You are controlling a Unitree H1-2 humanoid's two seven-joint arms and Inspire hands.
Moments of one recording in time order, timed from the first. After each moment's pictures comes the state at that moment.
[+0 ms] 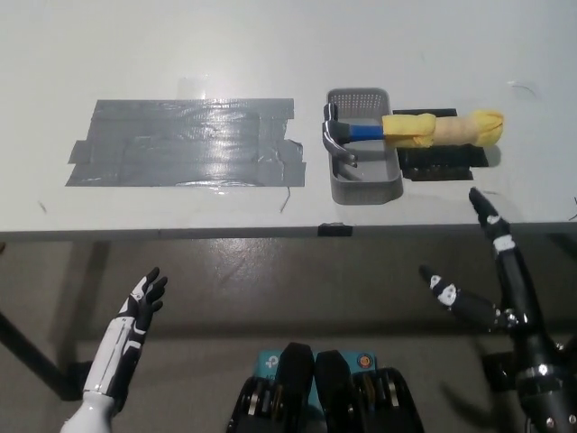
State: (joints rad) left_arm 0.01 0.20 -0.03 0.05 0.08 -0.19 -0.05; right_arm -0.18 -0.12 0.02 -0.02 -0.28 -0.15 -0.03
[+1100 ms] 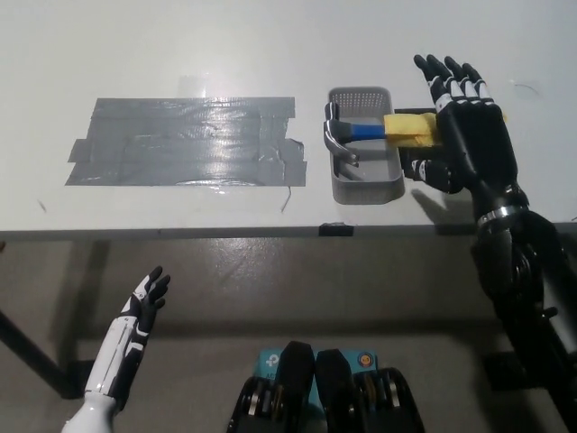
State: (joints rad) left_arm 0.01 0.20 -0.03 0.05 0.09 -0.22 -0.06; right_arm -0.65 -0.25 0.27 0.31 -0.87 0.04 -0.19
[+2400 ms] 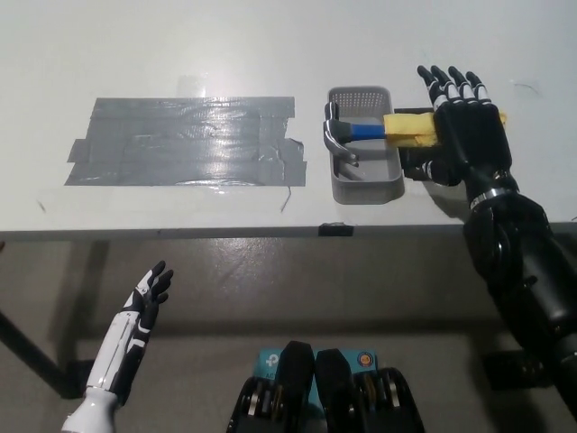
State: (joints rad) left_arm -0.01 0.20 -0.03 0.04 0.08 -0.23 -0.07; right_arm -0.77 -0.25 0.32 0.57 -0.91 0.09 -0.20
